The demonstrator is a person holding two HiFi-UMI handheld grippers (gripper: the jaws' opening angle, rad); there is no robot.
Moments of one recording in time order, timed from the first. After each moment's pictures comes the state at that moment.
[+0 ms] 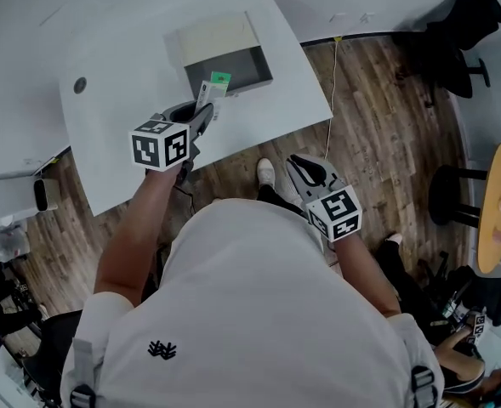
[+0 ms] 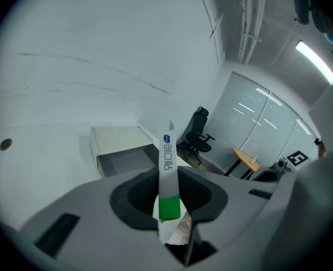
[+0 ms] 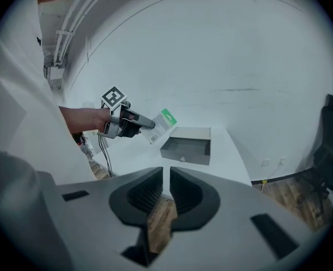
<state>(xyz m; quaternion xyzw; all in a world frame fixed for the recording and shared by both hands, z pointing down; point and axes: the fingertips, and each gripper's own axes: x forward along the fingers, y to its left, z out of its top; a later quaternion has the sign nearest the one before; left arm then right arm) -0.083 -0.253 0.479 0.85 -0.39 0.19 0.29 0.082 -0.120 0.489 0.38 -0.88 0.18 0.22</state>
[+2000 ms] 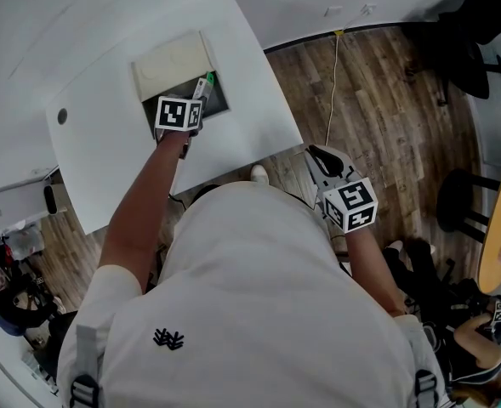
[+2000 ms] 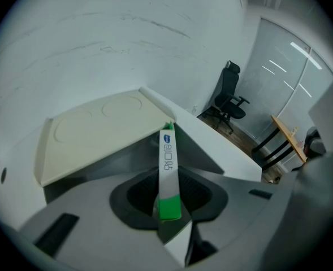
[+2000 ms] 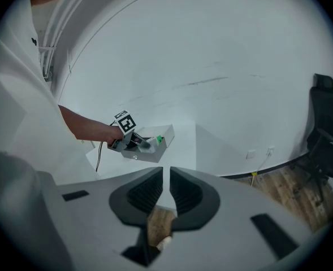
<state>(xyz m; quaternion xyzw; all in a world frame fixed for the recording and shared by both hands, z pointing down) -0.009 -0.388 0.626 0.74 -0.45 0.40 0.30 0.253 -0.227 0.522 0.40 -0.86 0.23 0.19</state>
